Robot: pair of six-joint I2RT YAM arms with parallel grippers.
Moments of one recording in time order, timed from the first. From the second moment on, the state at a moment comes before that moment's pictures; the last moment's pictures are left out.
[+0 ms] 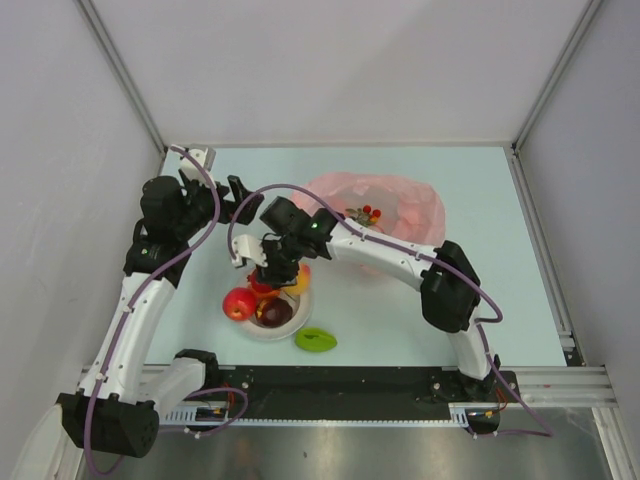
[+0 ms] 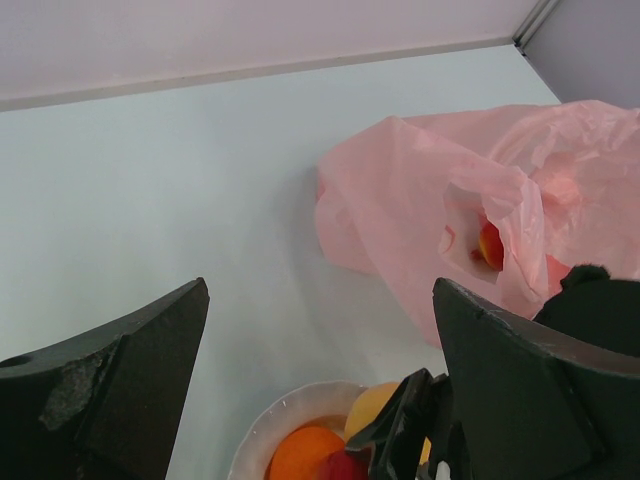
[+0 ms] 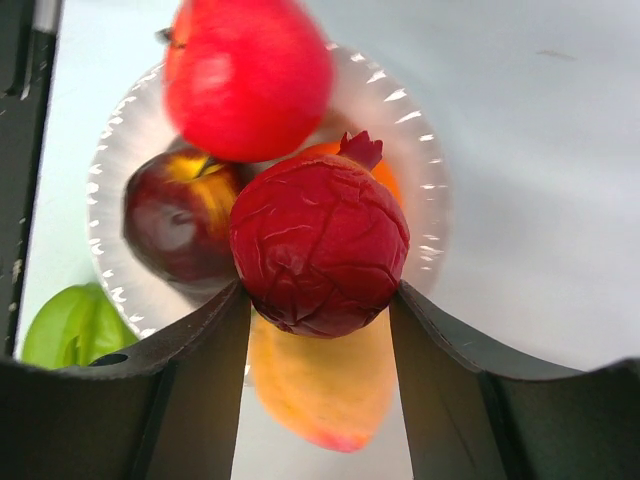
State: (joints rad) left arm -0.13 0.98 1.03 -0.27 0.36 -0.16; right arm 1.03 2.05 1.84 -0.73 -0.42 -0.70
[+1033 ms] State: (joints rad) left arm -0.13 1.02 1.04 -0.25 0.37 -0.18; right arm 0.95 1.58 1.45 -0.62 -0.30 -0.76
